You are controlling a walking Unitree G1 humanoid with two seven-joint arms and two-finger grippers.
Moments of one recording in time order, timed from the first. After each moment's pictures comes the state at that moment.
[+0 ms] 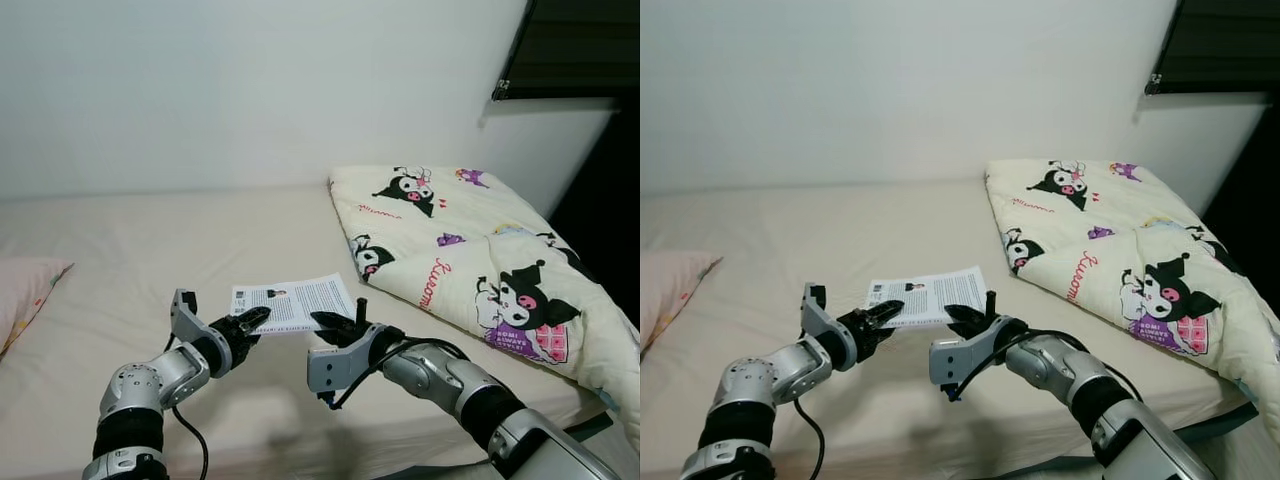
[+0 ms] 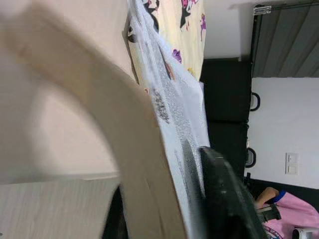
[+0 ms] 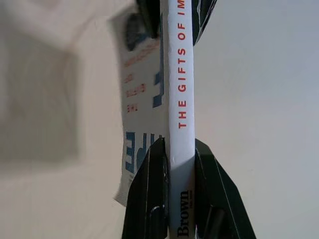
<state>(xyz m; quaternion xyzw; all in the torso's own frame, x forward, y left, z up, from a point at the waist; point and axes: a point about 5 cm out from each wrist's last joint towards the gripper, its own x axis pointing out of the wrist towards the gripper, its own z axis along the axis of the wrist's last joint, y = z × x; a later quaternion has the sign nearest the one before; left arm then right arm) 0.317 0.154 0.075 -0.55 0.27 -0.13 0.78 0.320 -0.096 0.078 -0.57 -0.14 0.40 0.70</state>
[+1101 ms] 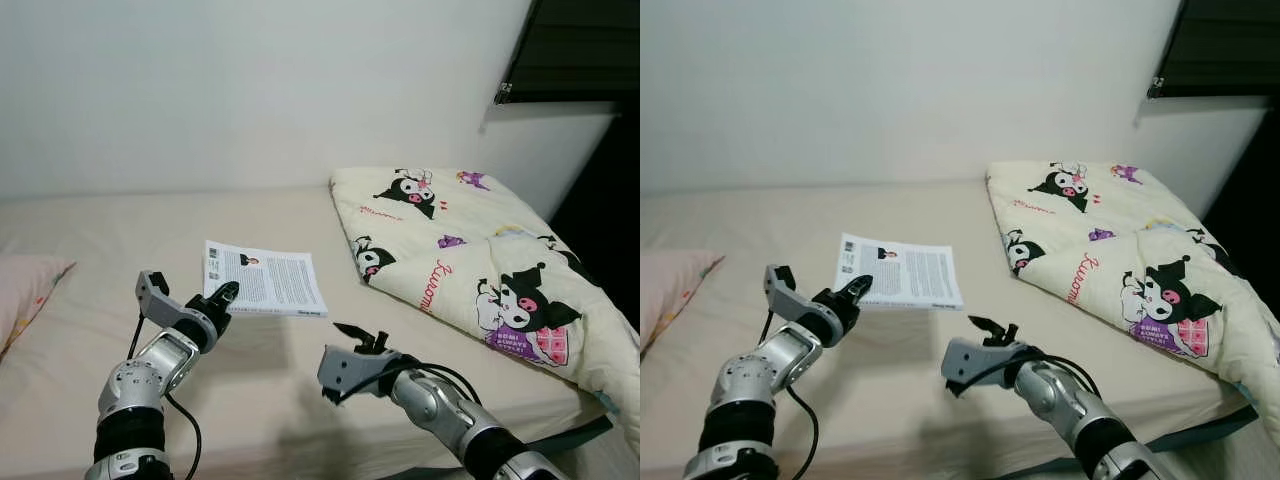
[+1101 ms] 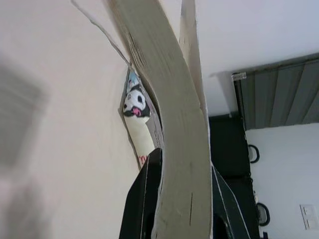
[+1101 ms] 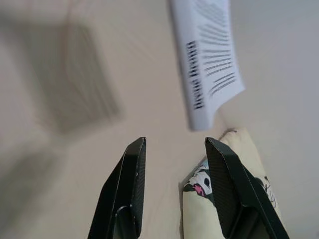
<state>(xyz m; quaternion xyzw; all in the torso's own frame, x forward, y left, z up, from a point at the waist) 0.329 0.173 0.094 -0.54 0.14 -0.08 0.83 0.307 -0.115 0.052 -0.46 -0.04 0.33 0.83</state>
